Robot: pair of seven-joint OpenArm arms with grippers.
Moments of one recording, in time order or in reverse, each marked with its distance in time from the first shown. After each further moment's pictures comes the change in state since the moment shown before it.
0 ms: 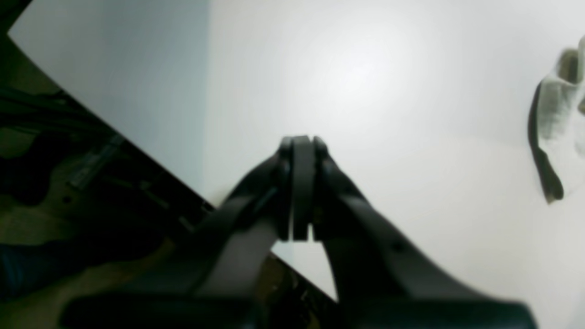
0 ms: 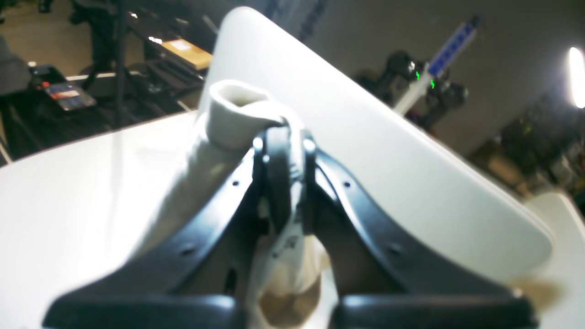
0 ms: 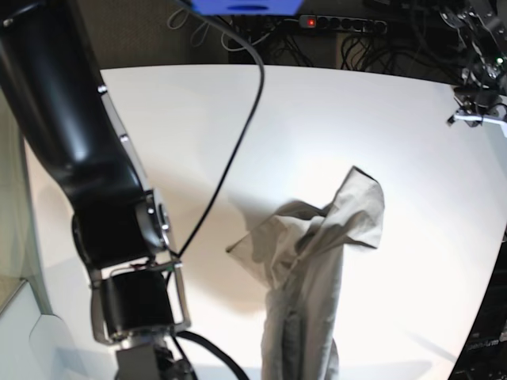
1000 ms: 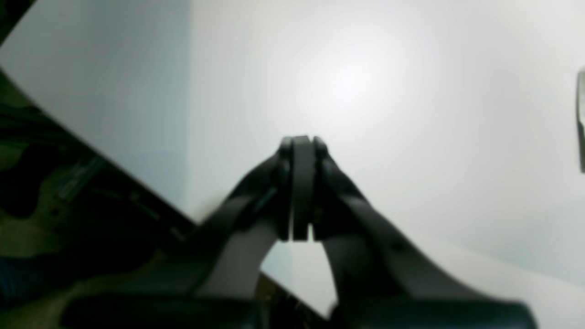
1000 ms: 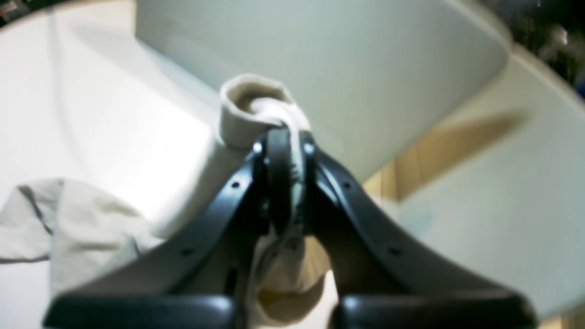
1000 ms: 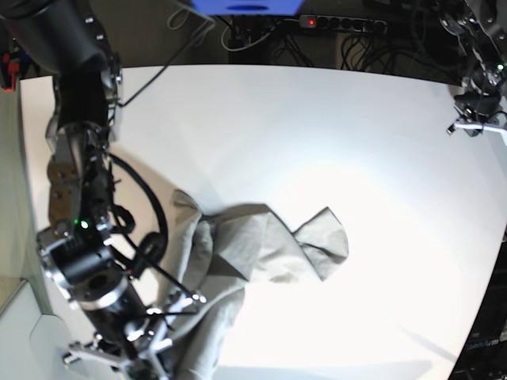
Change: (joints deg) left arm -1.0 0.0 0.4 0.0 -0.2 0.0 -0.4; right arm -42.5 17.0 5.5 43.5 0.0 -0.8 -8.0
